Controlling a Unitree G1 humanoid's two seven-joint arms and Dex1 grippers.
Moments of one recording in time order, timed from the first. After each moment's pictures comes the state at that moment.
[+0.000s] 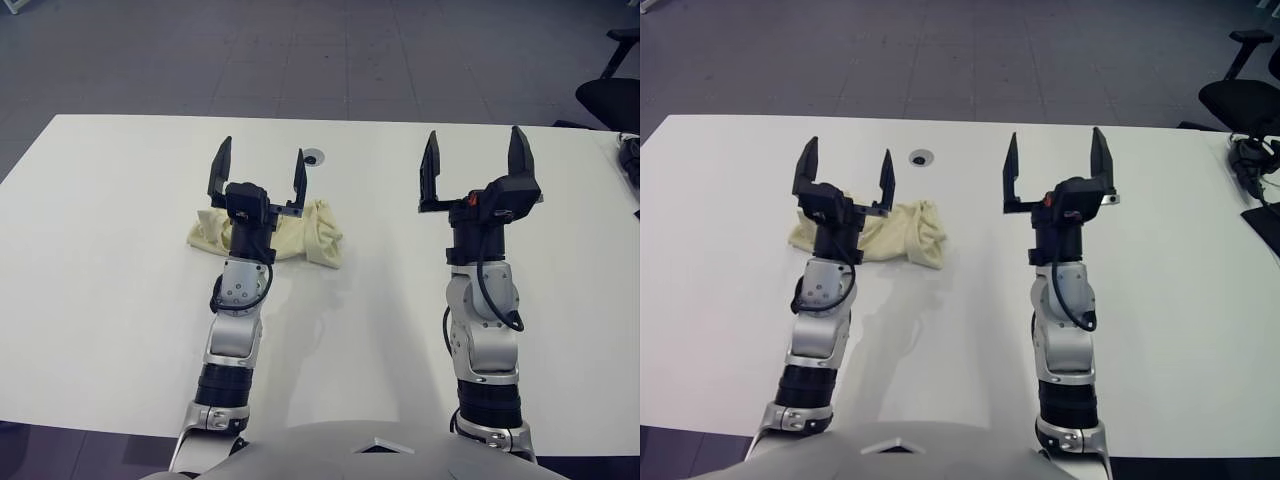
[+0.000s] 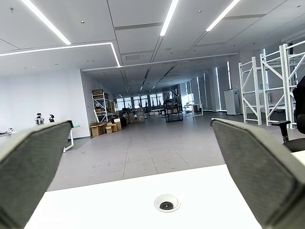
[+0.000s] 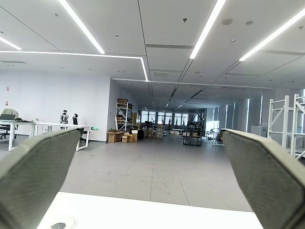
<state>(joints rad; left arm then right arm) -0.10 0.00 -0.09 -0.08 0.12 -0.33 0.01 -0.04 -0.02 0.01 -0.33 -0.02 -0.18 0.01</state>
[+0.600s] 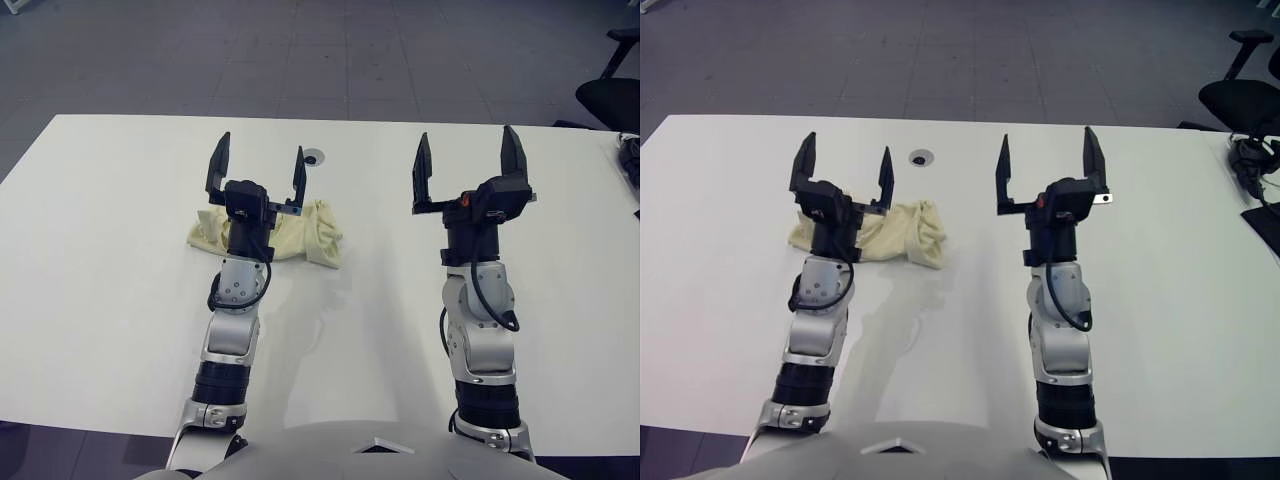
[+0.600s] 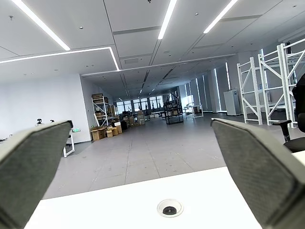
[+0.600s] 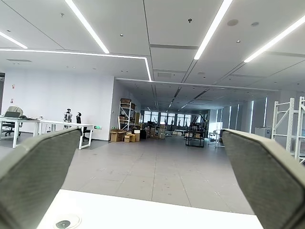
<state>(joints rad) -0.11 0.01 -0.09 -0.08 0.12 -0.34 0.01 -0.04 -0.02 0.03 -0.33 -0.04 -0.18 0.01</state>
